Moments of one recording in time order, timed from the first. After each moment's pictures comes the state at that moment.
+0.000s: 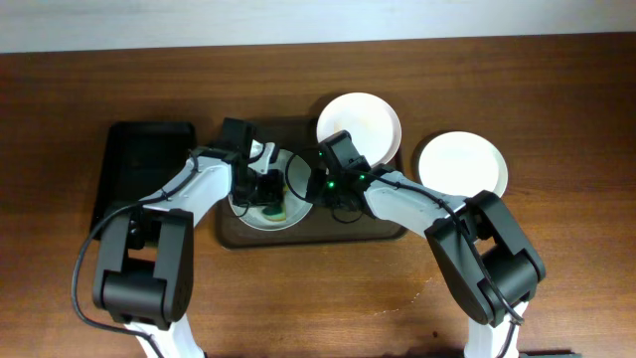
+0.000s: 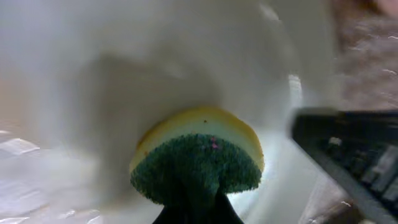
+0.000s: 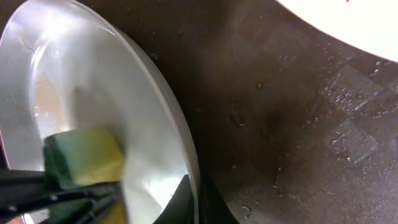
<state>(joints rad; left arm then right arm) -0.22 1.96 1.17 -0.57 0.42 -0.14 0.56 2.00 1.18 -0.21 -0.23 0.81</state>
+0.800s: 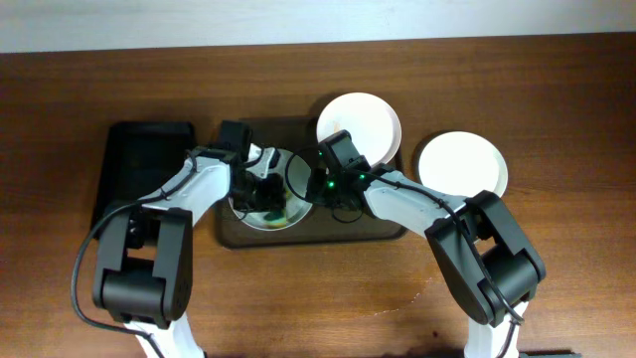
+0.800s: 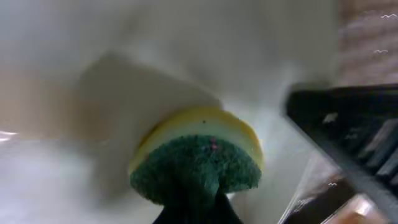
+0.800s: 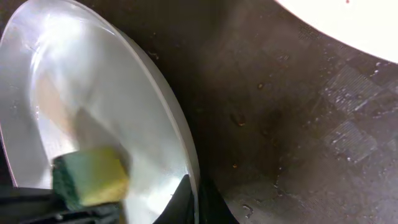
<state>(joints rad) -0.21 1.96 1.17 -0.62 0.47 -0.13 0.56 2.00 1.18 -0.22 -0.23 0.80</state>
